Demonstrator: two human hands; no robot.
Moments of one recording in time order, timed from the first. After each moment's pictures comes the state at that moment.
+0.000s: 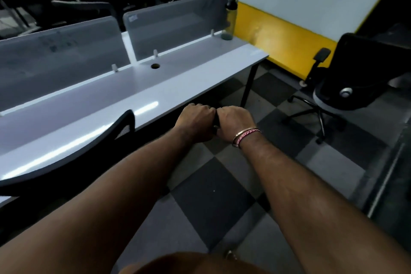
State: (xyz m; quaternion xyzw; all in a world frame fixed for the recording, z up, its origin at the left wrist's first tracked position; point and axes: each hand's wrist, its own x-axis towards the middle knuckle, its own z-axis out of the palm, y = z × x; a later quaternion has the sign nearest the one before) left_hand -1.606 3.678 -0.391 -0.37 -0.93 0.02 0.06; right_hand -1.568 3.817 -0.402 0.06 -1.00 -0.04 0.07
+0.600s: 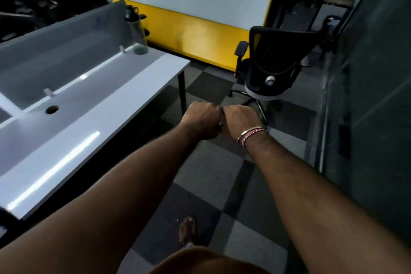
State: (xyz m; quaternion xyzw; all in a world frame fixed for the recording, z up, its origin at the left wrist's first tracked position) left_hand -1.658 4.017 -0.376 -0.53 -0.84 0.04 0.07; right_hand -1.572 4.127 -0.388 -0.14 -0.99 -0.06 0.07
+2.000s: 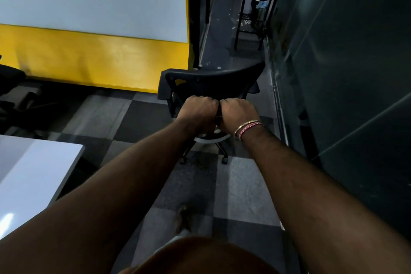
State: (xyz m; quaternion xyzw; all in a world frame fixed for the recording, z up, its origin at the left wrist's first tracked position) left_hand -1.948 4.652 -0.398 -0.67 -0.73 0.03 0.08; right_hand -1.832 4.727 -0.411 -0.32 -0.94 -0.05 0.06
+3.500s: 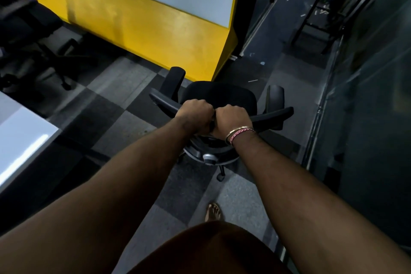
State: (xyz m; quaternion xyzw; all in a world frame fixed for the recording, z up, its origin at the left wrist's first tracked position) left_hand -2.025 4.888 -0.474 -0.53 -0.84 0.12 -0.10; right_hand -1.932 4.985 -0.489 -0.16 -0.99 0.01 -0.04
